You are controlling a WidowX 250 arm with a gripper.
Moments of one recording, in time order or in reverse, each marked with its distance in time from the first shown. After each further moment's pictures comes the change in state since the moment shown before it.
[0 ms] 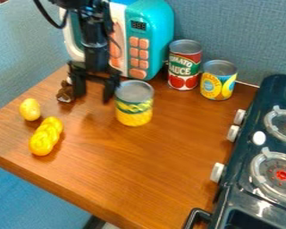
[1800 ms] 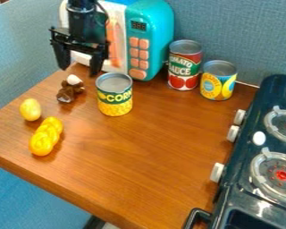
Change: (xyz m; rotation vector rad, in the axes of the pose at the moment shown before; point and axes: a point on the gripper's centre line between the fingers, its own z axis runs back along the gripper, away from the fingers) arm -0.013 0.076 0.054 0.111 -0.034 0.196
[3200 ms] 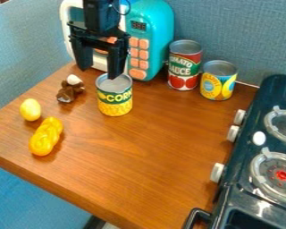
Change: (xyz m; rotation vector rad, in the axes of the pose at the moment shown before) arm -0.046 -0.055 0.042 -0.154 0.019 -0.268
